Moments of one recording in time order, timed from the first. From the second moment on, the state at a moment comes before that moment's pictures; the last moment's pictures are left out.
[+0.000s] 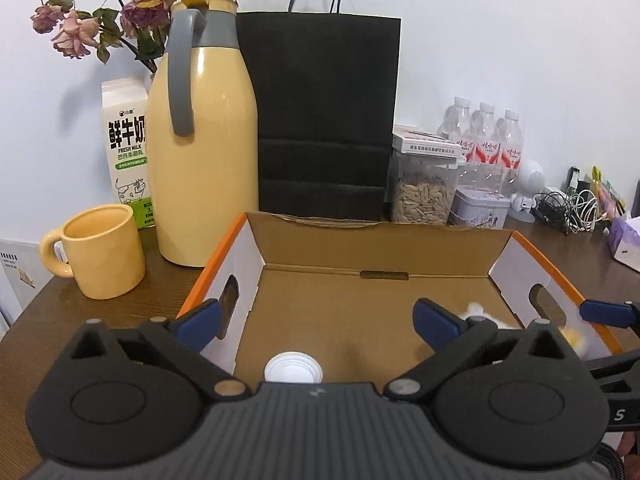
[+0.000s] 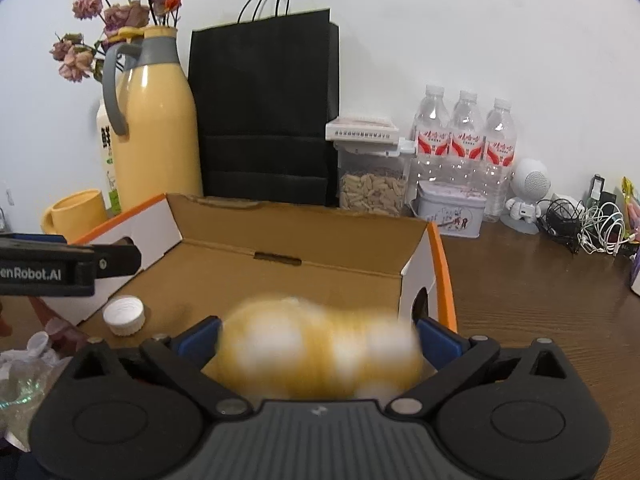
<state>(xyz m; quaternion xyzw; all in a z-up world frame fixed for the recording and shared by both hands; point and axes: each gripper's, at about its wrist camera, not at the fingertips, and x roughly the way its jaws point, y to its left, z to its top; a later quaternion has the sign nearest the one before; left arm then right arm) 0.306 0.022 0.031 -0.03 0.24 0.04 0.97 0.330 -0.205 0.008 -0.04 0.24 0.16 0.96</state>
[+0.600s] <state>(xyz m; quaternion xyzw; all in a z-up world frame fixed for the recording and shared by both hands) 0.267 0.017 0.058 -0.03 0.18 0.04 0.98 0.295 -0.211 0.035 -0.04 0.18 0.17 0.97</state>
